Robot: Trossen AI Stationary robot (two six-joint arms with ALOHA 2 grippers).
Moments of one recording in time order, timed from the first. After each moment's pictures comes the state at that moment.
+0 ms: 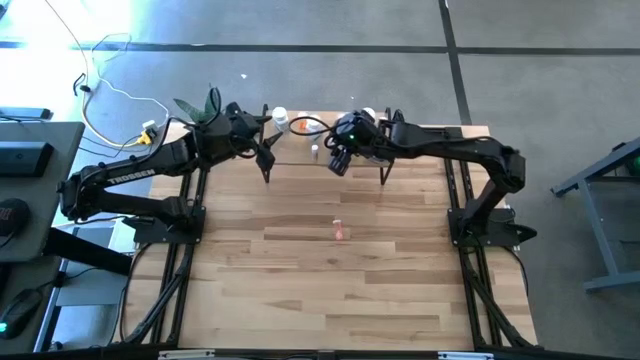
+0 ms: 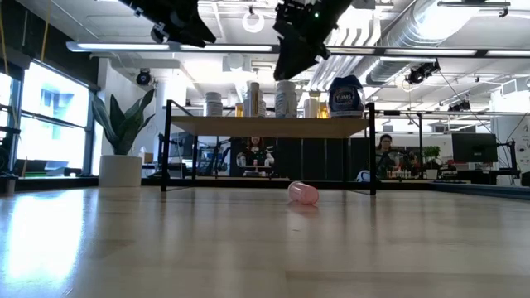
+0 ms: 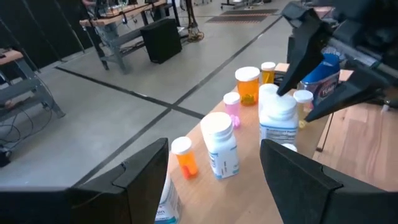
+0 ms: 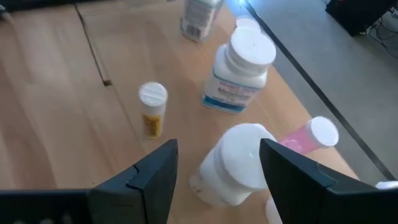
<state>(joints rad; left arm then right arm) 0.50 1.02 0.91 -0.16 -0.31 0.11 -0.26 1.68 1.56 -0.63 0.33 0.02</state>
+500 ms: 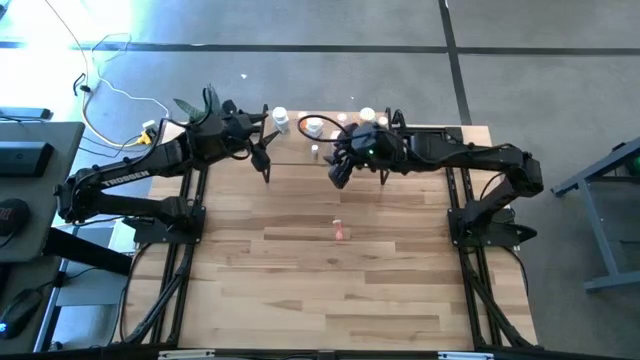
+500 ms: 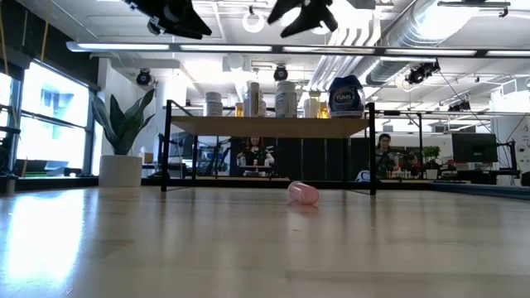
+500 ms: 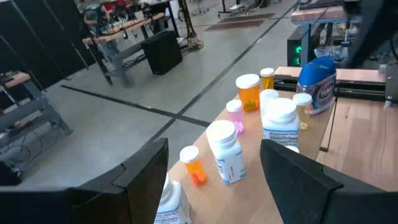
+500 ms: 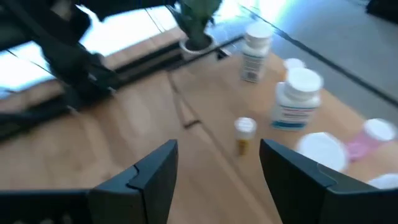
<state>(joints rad) 0.50 0.98 0.91 -0.16 -0.30 0.19 -0.12 1.56 1.56 -0.59 0.32 0.30</state>
